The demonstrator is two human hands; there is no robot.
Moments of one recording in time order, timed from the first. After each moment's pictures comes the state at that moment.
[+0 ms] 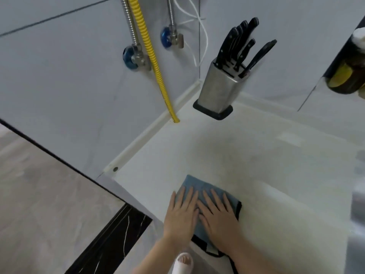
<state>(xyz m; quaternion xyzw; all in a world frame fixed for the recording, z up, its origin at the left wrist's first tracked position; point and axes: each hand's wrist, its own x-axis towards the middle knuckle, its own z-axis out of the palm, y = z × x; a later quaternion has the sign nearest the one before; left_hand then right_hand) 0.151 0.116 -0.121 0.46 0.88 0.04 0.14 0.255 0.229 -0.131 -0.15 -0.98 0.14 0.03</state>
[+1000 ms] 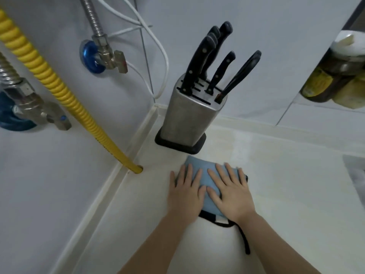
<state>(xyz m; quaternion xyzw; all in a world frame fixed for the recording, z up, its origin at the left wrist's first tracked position) -0.021 0.333 -0.139 0.57 0.82 0.05 0.03 0.118 0.421 -0.140 -0.38 -0.92 0.04 0.03</state>
